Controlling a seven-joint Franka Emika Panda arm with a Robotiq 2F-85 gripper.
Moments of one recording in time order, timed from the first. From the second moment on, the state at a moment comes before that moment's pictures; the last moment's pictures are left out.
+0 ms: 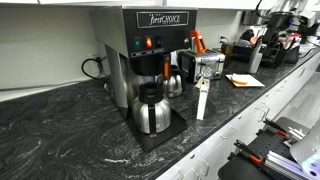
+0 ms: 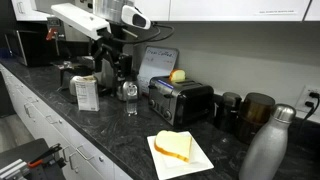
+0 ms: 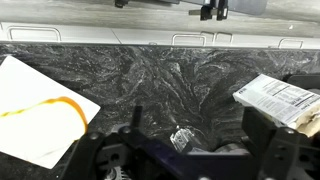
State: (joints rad) arm -0.01 -0.66 -0.41 -2.54 0.03 1.84 -0.49
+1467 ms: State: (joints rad) arm -0.04 -0.46 -0.28 -2.47 -0.04 2.08 -0.48
